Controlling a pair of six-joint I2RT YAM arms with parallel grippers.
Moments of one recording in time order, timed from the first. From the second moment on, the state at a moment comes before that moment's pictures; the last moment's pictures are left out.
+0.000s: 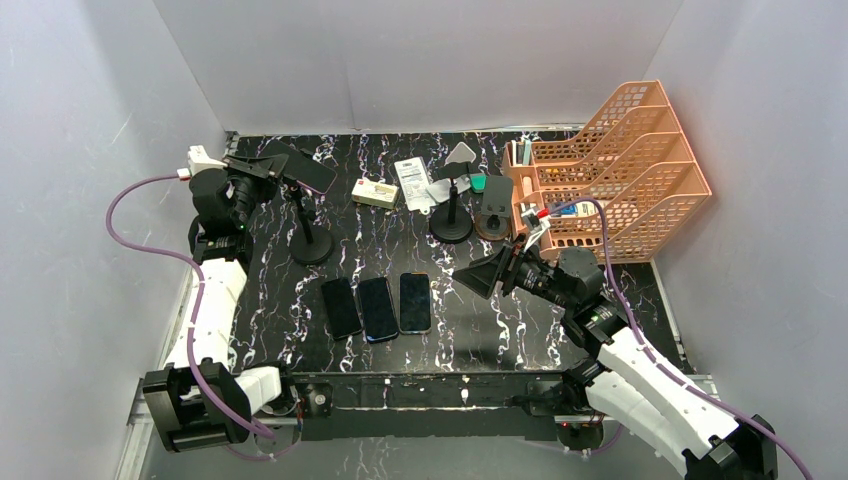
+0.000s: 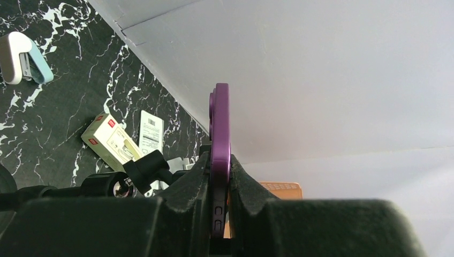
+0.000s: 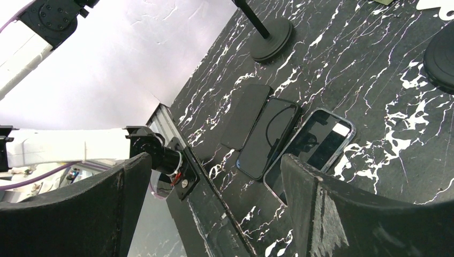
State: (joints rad) left arm 0.13 1.12 0.90 0.10 0.24 -1.14; right arm 0.60 0.69 0.46 0.16 -0.47 0.73
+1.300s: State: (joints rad) left arm 0.05 1.08 1.01 0.09 0.42 -1.25; right arm 0.60 0.64 0.69 -0.08 -0.39 0.56
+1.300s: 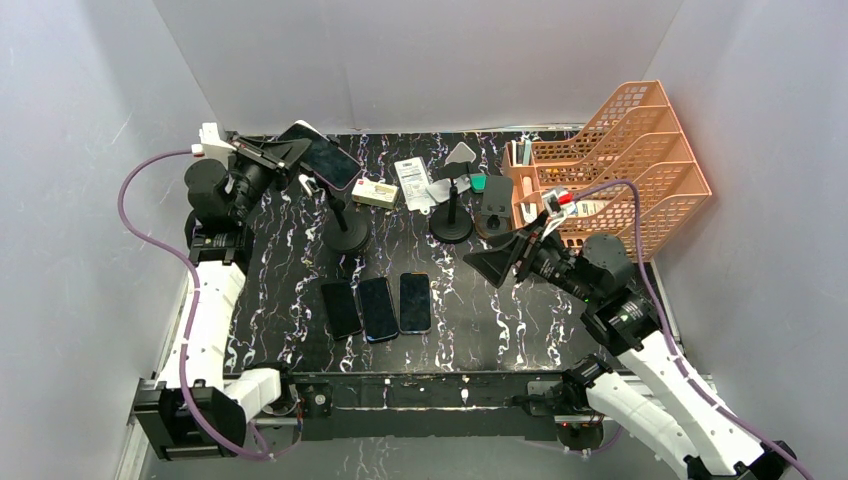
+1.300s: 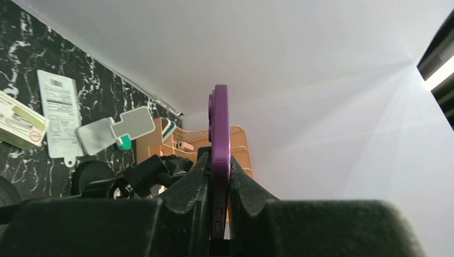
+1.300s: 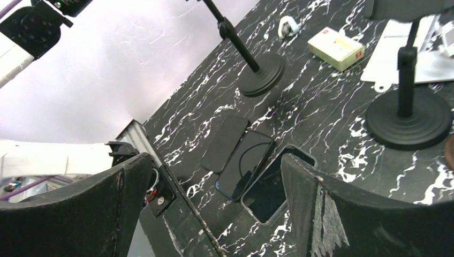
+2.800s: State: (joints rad) left arm -0.81 1.35 1.15 0.08 0.18 -1.08; right arm 0.60 0.37 0.87 -0.48 -0.06 0.36
